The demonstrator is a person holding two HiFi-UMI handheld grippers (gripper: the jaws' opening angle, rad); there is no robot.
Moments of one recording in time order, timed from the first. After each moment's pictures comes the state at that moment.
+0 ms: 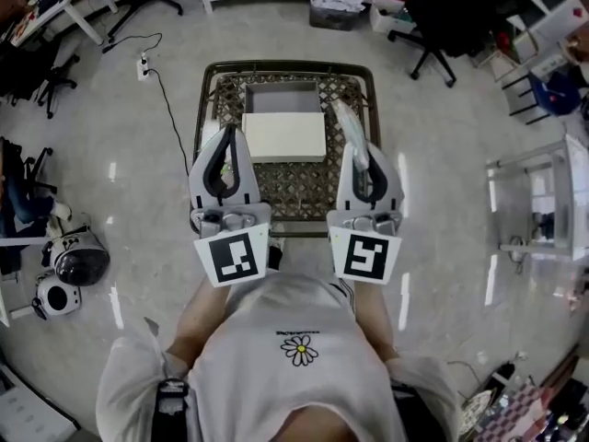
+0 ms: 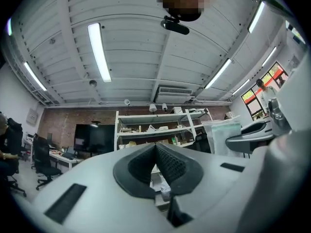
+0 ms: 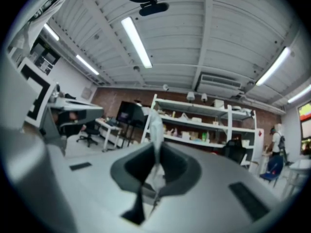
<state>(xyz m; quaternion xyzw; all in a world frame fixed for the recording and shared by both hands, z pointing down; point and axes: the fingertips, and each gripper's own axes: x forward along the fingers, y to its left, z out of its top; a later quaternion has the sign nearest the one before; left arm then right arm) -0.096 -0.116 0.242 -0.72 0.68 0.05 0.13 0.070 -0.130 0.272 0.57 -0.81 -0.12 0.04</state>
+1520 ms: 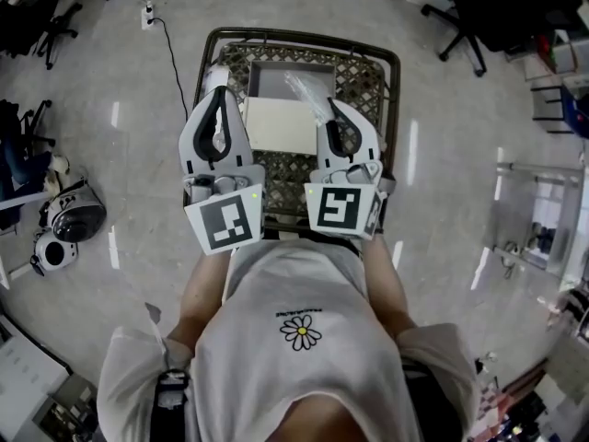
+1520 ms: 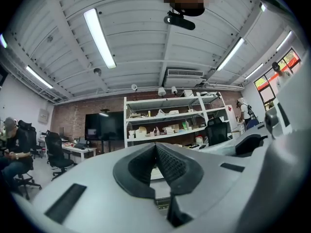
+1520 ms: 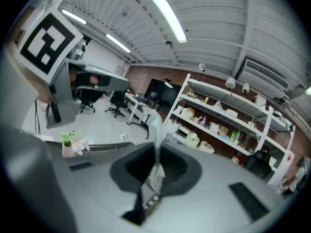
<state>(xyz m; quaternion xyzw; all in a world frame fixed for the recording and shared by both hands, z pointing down) -0.135 -0.231 0.281 -0.68 0.73 -0.01 0.08 -0.002 -0.257 0.359 0.43 -0.86 -0.14 0.24</state>
